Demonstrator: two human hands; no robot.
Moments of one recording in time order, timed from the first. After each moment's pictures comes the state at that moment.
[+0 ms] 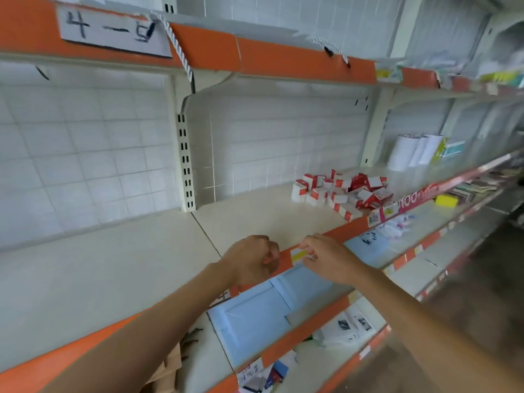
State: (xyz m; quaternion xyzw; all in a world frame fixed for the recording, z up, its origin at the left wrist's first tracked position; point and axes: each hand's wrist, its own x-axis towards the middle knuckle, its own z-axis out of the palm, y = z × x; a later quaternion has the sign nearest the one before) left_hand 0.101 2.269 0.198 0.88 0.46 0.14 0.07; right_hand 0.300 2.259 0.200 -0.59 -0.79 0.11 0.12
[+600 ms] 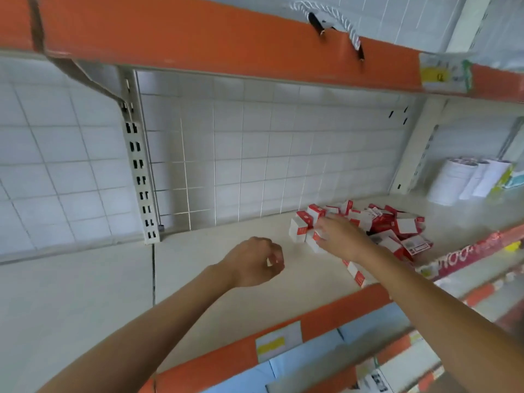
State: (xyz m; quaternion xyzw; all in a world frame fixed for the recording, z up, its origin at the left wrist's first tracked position) left_hand 0.174 2.432 0.209 0.84 0.50 0.16 0.10; right_hand 0.385 2.488 0.237 -0.57 -0.82 -0.01 0.07
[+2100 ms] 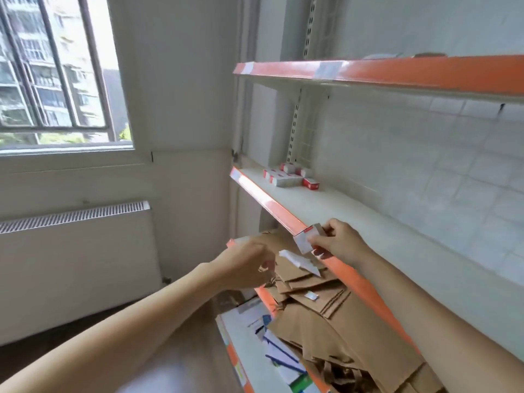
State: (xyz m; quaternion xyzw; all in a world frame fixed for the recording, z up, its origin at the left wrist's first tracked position) left_hand -0.044 1.914 0.203 0.30 0.95 0.12 -0.05; right_hand -0.056 2.126 0.228 0.00 -0.89 0.46 0.03
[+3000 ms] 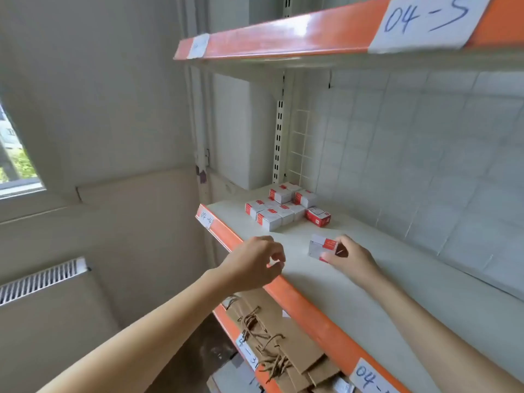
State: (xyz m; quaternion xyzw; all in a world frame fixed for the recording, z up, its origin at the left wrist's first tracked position) left_hand -0.357 1.937 0.197 0.37 0.91 0.19 -0.06; right_hand -0.333 2.163 0.165 -0.12 -0.91 0.40 0.08
